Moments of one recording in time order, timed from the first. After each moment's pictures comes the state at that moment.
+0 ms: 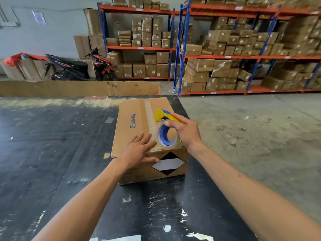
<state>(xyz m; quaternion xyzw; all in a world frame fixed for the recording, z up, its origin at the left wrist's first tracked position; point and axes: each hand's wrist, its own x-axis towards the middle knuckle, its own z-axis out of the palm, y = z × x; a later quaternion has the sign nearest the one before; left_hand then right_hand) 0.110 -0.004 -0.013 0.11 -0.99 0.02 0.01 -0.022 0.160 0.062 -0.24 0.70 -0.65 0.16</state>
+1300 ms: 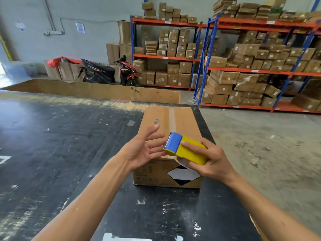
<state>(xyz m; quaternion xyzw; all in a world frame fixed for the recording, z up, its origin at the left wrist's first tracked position) 0.184 0.043 0.089 0.25 -0.48 -0.83 0.17 -0.008 0.213 0.044 -0.66 0.63 -0.37 -0.16</state>
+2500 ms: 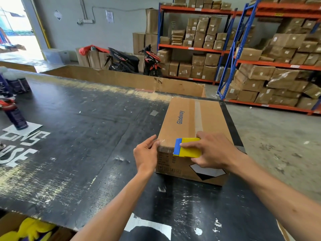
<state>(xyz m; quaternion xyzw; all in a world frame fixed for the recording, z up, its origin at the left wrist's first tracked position) 0.206 0.018 -0.021 0.44 -0.60 -0.47 0.48 0.036 0.148 0.078 -0.72 0.68 0.01 -0.12</state>
